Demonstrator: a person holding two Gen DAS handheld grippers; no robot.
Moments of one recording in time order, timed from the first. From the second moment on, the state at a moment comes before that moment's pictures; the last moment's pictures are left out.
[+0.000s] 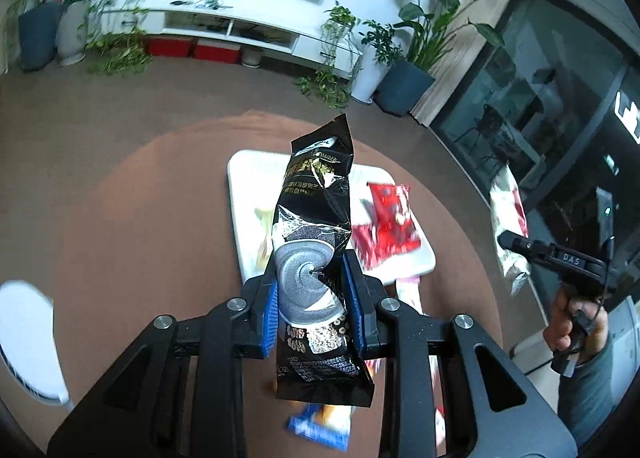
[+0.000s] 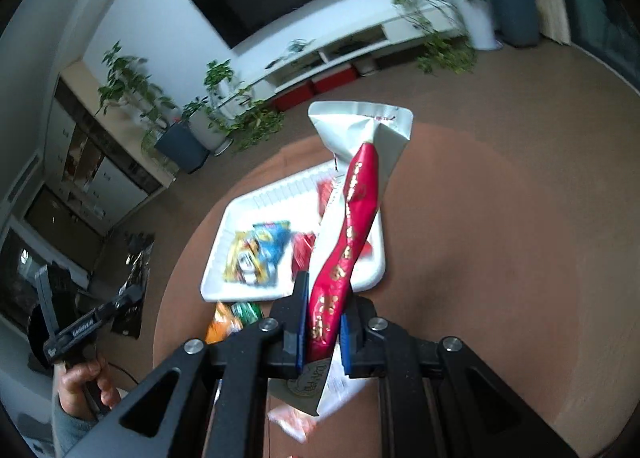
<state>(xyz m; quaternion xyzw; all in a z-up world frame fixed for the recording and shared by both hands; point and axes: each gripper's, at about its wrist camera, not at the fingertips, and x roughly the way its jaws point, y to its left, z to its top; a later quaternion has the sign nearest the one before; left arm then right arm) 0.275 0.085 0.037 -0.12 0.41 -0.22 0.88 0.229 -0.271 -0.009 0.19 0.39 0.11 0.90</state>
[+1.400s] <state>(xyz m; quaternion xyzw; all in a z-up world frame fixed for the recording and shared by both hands) 0.408 -0.007 -0.070 -0.06 0.48 -0.17 0.86 0.390 -0.175 -0.103 0.05 0.51 0.11 0.85</state>
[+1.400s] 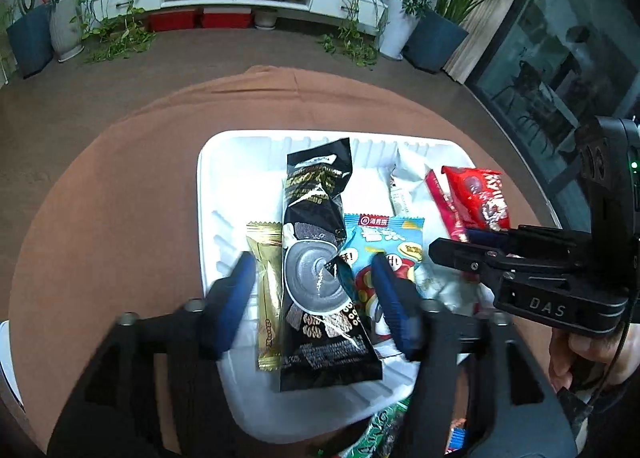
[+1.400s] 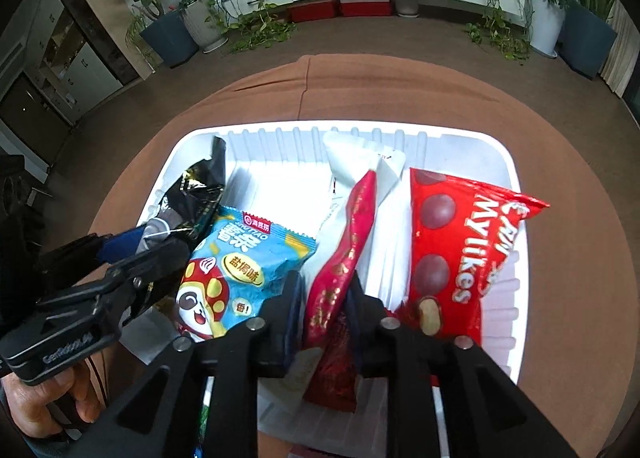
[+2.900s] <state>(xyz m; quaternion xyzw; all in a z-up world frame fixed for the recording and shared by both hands) 0.250 -0.016 -0.062 0.16 0.46 -0.29 0.82 0.069 -0.198 -0.112 0.22 0.39 0.16 0.88</state>
